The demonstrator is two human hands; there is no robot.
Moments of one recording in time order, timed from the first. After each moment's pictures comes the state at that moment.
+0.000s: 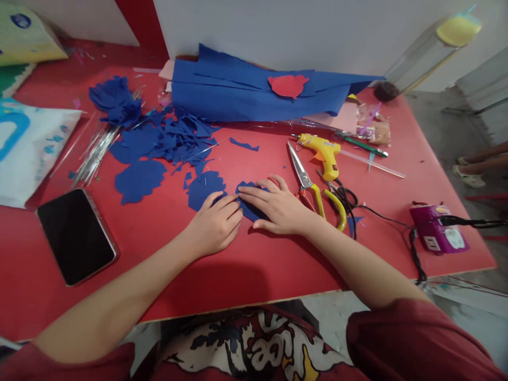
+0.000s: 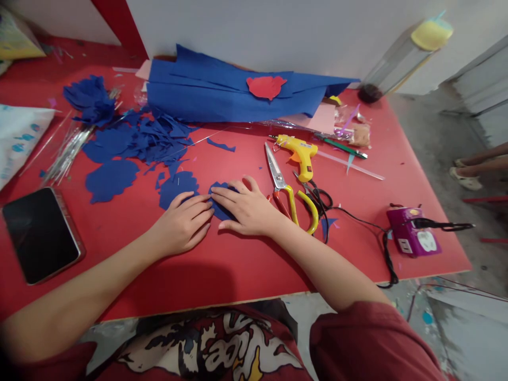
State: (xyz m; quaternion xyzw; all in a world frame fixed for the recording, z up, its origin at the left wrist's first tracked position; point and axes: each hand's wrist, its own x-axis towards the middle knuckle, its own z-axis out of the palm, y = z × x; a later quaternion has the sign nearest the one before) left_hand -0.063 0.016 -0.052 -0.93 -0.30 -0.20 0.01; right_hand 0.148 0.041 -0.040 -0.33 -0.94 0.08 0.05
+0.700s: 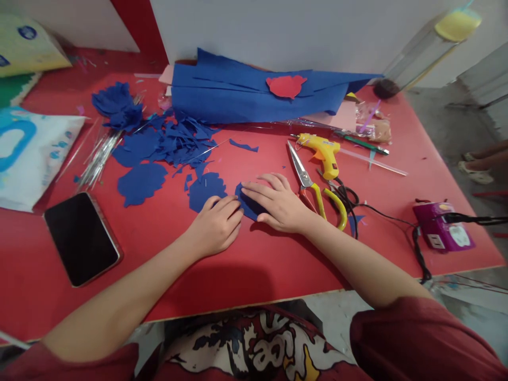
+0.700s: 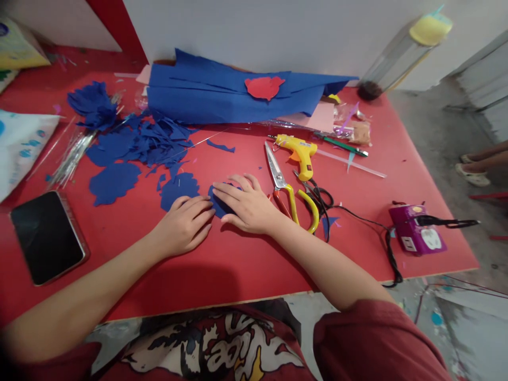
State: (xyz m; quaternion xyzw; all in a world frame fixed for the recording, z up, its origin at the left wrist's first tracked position) left_hand -0.062 0.016 -0.053 -0.93 -0.30 -0.19 0.01; right_hand 0.152 0.043 -0.046 -0.34 -0.93 0.07 0.12
